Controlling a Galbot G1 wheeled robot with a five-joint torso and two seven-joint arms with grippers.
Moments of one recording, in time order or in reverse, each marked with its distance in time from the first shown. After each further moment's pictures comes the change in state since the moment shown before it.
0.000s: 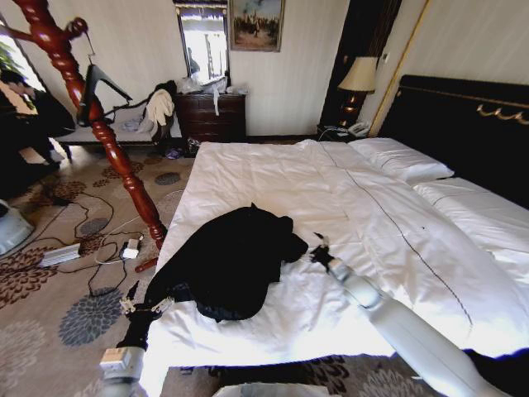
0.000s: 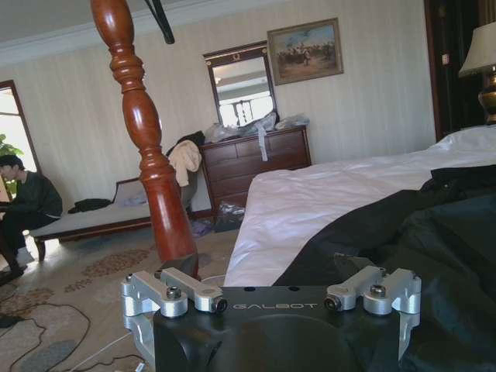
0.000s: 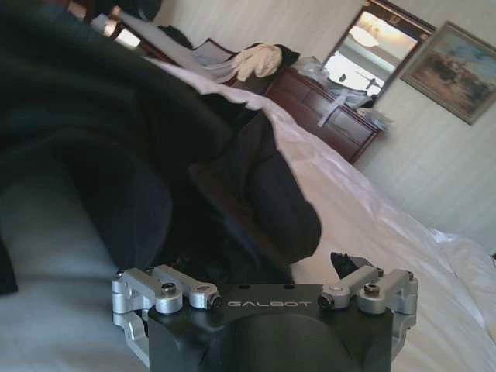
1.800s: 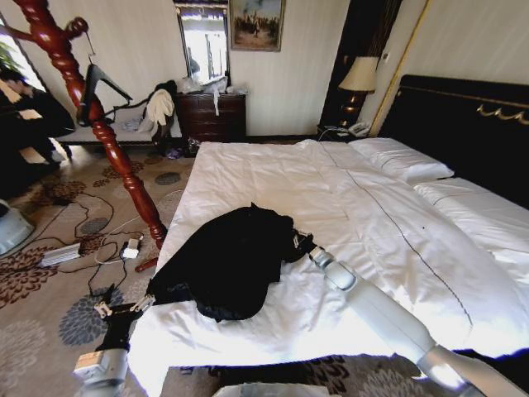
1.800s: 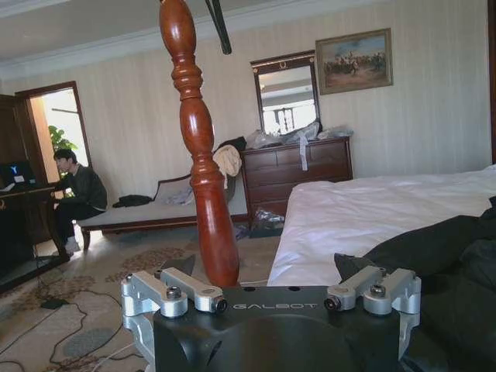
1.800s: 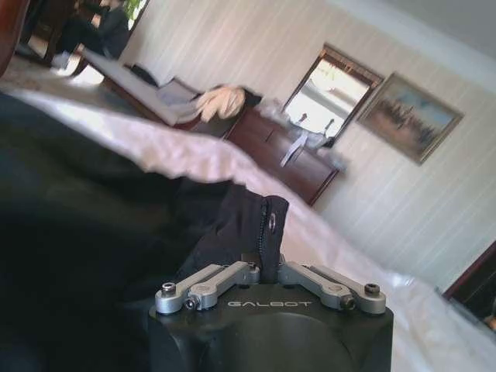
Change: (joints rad) left arm 0.001 -0.073 -0.089 -0.023 -0.073 -0.002 0.004; right arm 0.147 0.003 -0.012 0.071 0.055 -0.057 0.054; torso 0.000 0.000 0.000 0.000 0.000
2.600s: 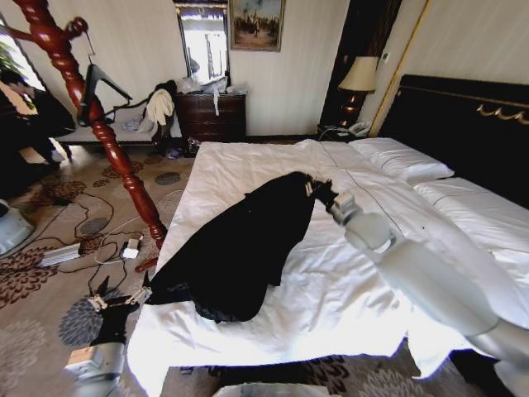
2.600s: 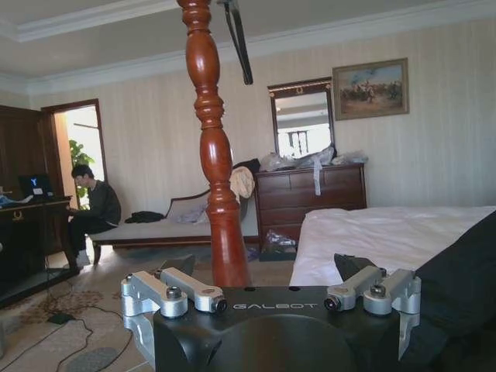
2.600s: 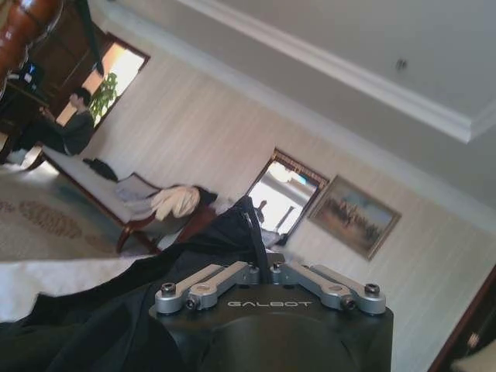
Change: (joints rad) left arm -0.014 0.006 -0.054 -0.050 -0.071 0.002 -0.014; right arm 0.395 -0.210 -0.050 0.296 0.313 -0.163 0.050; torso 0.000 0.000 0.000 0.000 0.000
